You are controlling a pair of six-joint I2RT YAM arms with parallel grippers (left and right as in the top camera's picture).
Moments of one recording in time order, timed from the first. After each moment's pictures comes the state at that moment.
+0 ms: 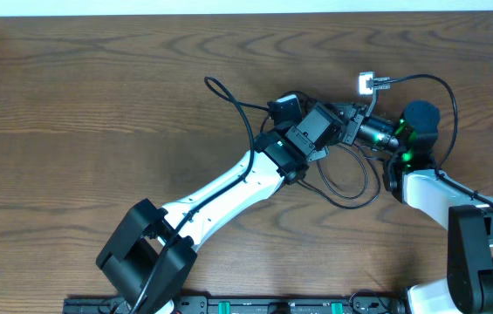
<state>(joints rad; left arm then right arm) -0.83 1.81 1.34 -0.55 -0.25 -1.04 0.10 1.66 0.66 0.92 -0.99 0.84</state>
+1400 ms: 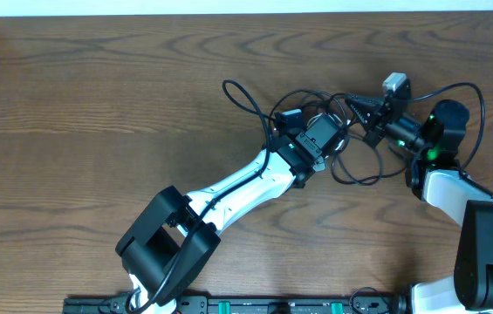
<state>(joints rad) -0.85 1.90 1.34 -0.60 -0.23 -1.00 -0.07 1.66 0.66 0.78 -0.90 -0.01</state>
